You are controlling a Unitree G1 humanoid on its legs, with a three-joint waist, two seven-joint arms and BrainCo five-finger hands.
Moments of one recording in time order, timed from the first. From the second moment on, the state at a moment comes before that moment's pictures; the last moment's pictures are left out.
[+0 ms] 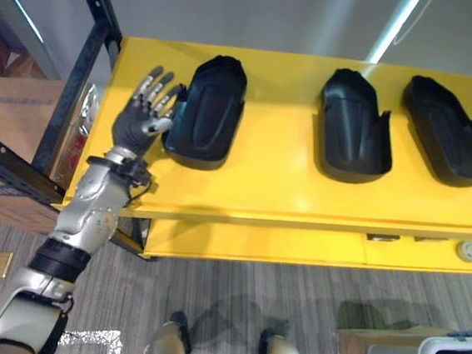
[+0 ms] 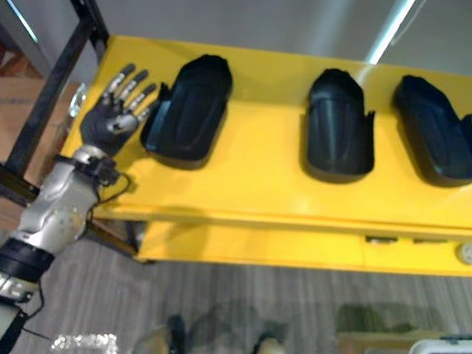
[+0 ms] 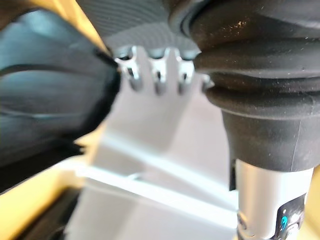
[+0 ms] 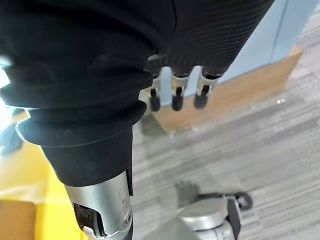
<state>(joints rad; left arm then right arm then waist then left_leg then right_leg) -0.53 0.65 -0.13 0.13 -1.05 -0.22 -0.07 0.33 -0.01 -0.29 0.73 -0.01 -0.11 -0.15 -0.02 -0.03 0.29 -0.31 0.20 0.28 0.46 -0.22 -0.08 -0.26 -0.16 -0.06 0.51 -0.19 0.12</state>
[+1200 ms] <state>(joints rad) 0.13 0.15 0.11 -0.18 -0.21 -0.35 0.20 0.23 -0.01 -0.37 0.96 -0.01 -0.11 -0.15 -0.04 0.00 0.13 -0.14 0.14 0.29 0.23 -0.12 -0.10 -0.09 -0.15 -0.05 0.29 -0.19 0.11</state>
